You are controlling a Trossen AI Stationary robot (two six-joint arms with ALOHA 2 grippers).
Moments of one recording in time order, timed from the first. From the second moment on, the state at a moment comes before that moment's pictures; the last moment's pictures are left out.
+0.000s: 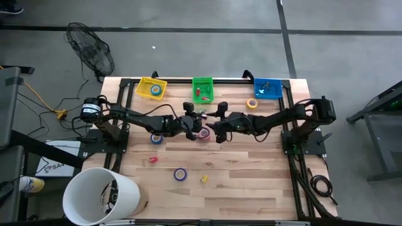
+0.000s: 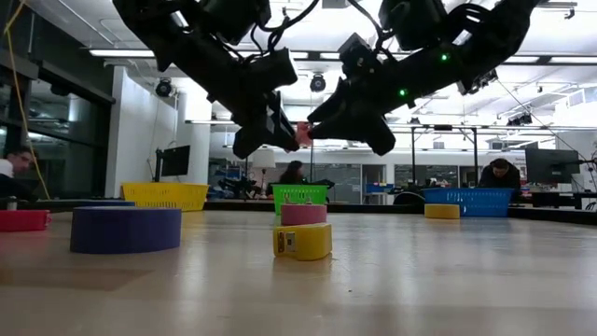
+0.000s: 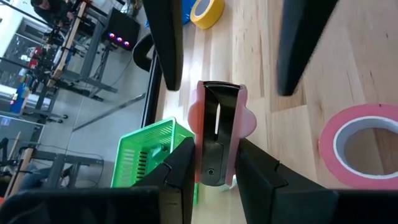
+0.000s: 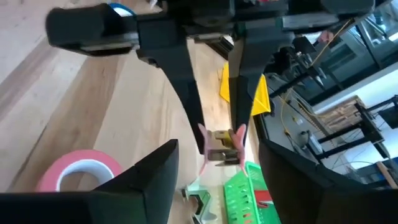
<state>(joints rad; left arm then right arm) -0.01 1.66 0.89 0.23 -0.61 0.57 -0.06 1.63 0.71 0.60 0.29 -0.66</state>
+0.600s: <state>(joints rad) -0.01 1.66 0.89 0.24 -0.61 0.57 -0.06 1.64 0.71 0.60 0.28 -0.66</state>
